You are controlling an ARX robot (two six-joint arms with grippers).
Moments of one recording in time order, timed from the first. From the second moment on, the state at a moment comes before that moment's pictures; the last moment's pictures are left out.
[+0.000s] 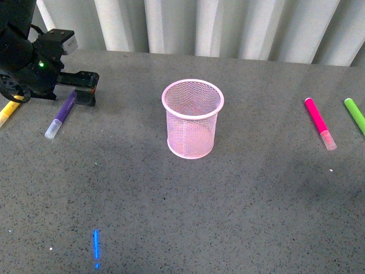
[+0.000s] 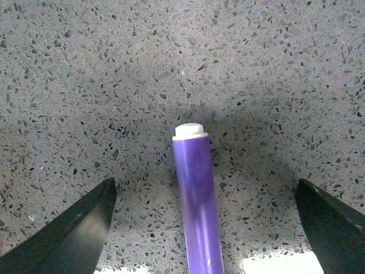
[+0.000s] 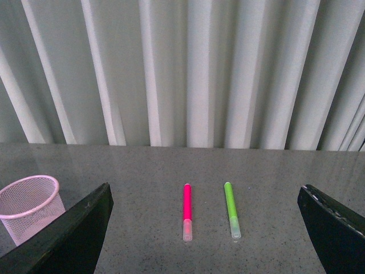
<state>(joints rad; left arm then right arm) 0.02 2.34 1.52 -0.19 0.04 0.18 0.00 0.00 0.02 0.00 0.00 0.00</state>
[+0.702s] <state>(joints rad) 0.00 2.26 1.39 -0.16 0.03 0.12 0.00 0.00 0.02 0.00 0.00 0.00</state>
